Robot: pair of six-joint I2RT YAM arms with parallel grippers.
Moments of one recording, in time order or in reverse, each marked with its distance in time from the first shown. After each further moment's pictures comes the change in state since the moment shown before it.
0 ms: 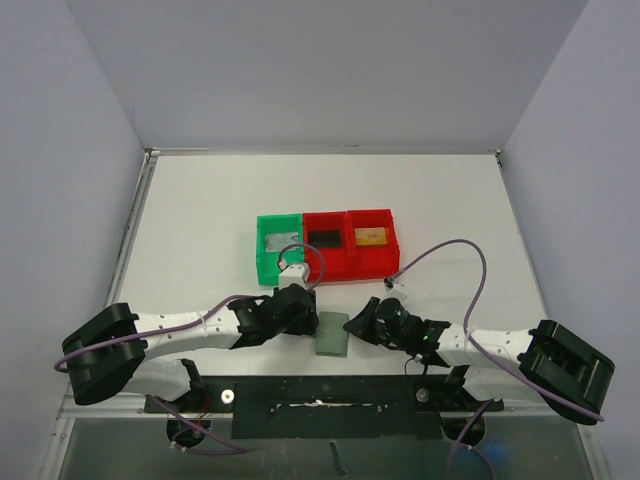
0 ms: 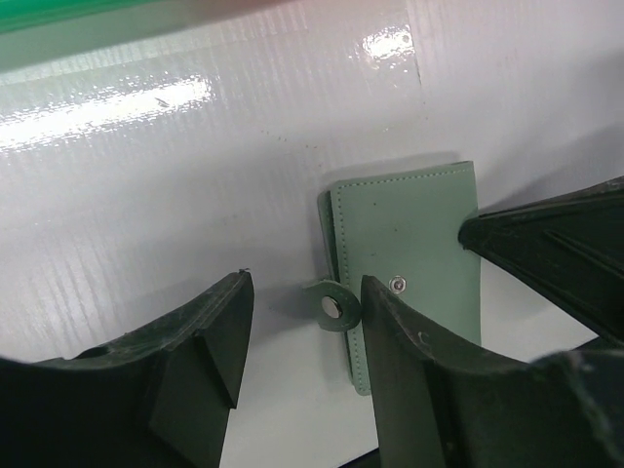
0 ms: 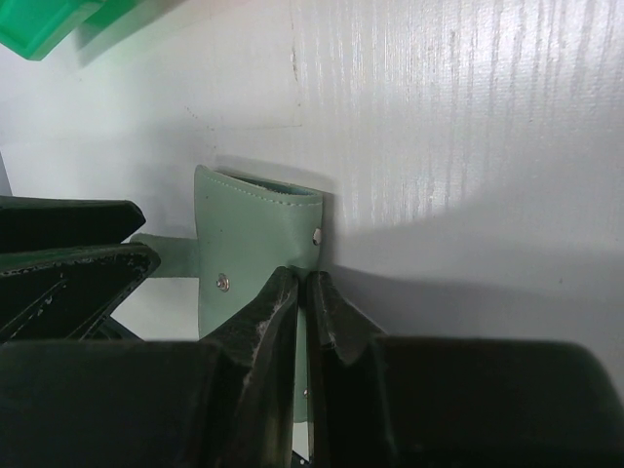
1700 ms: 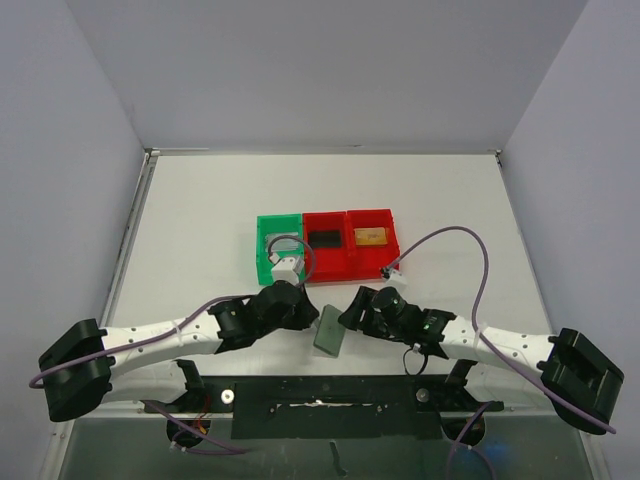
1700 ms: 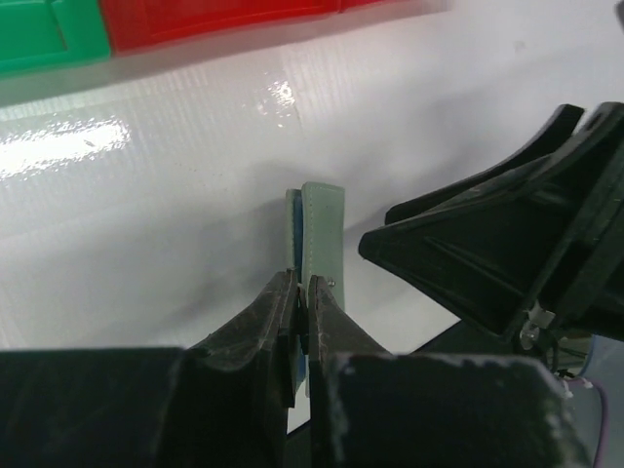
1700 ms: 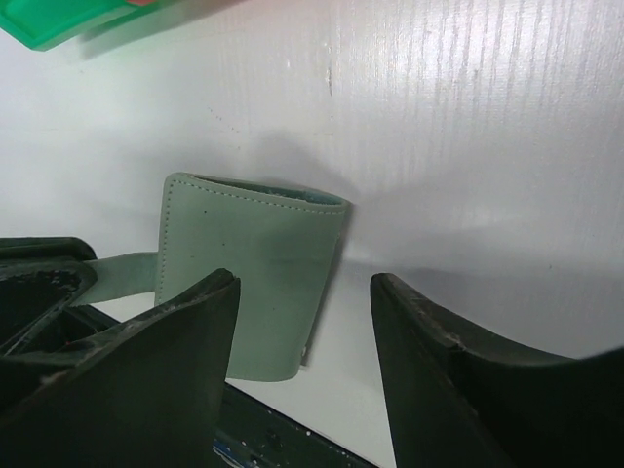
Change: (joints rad) left arm 0.001 -0.155 -0.016 0.050 0.051 -0.047; right arm -0.007 -0.077 0.155 -0.294 0.013 -0.094
